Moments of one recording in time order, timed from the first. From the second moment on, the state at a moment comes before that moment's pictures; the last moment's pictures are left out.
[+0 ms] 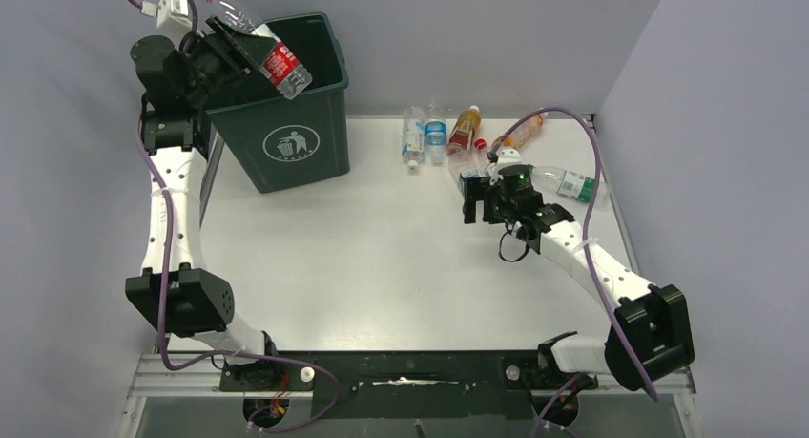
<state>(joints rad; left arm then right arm) 0.13 1.58 1.80 -0.14 0.53 -0.70 0.40 1.27 0.90 -0.29 0.08 0.19</state>
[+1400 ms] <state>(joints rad) 0.22 1.80 1.86 -0.16 0.34 -0.54 0.24 1.72 0.95 -0.16 -0.01 0.12</state>
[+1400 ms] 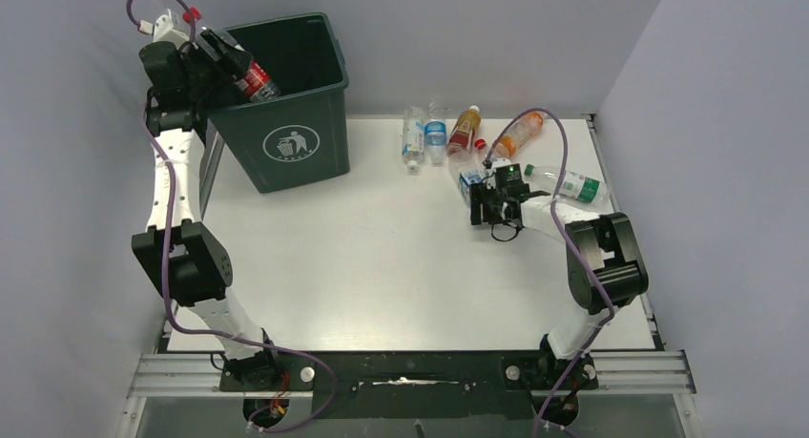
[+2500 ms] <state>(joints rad) -0.14 1.37 1.49 -0.29 0.24 -0.54 0.28 1.64 0.92 -0.14 -0.03 0.13</state>
